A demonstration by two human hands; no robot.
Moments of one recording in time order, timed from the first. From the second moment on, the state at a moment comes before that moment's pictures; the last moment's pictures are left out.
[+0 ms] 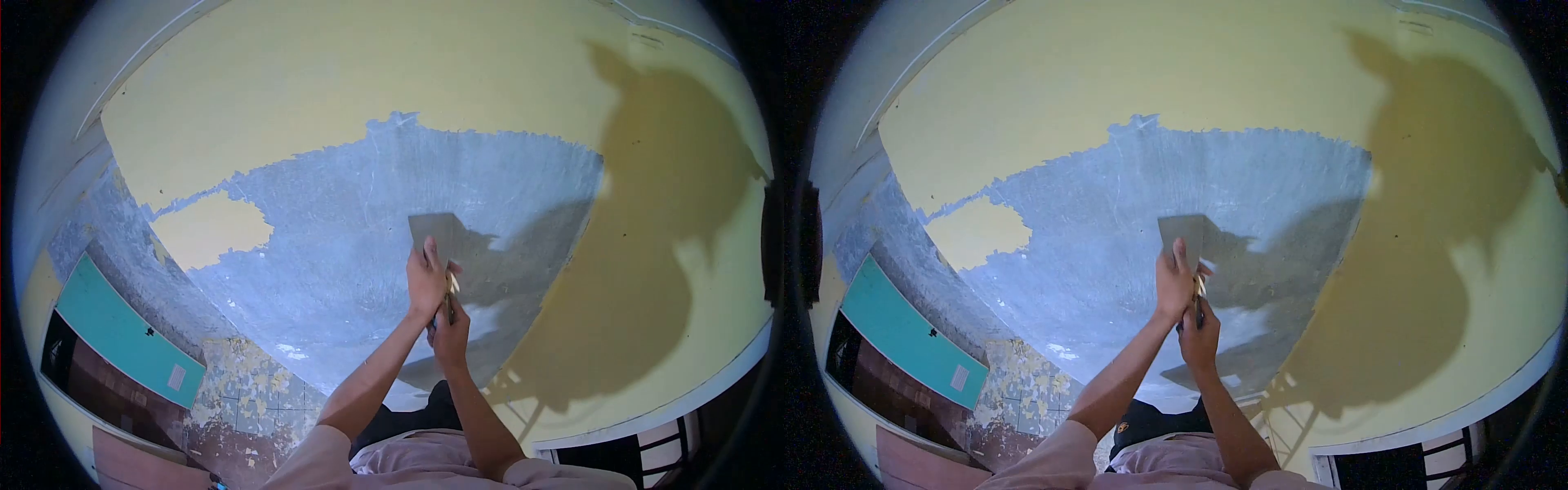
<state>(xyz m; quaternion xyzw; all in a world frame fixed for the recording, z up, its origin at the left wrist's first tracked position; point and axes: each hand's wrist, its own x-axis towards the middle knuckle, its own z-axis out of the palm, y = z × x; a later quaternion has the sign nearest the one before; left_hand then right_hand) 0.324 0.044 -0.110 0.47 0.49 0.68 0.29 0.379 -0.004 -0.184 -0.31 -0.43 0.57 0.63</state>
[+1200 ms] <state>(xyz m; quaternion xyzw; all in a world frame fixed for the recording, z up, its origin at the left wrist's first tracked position) 0.331 0.113 0.070 0.62 0.39 0.67 0.07 0.395 0.039 0.007 -0.24 -0.48 0.49 0.69</state>
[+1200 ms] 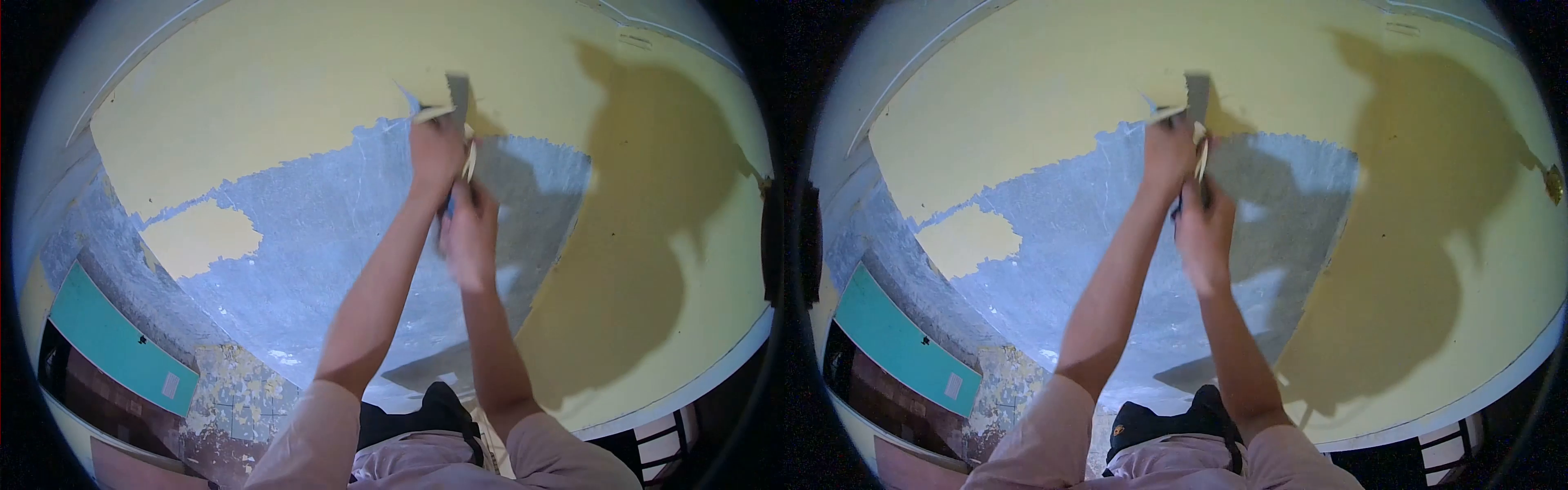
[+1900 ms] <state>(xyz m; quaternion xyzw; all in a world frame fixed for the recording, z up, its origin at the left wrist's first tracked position) 0.358 0.037 -0.201 0.33 0.55 0.65 0.40 0.420 -0.027 -0.249 -0.41 -0.38 0.62 0.56</state>
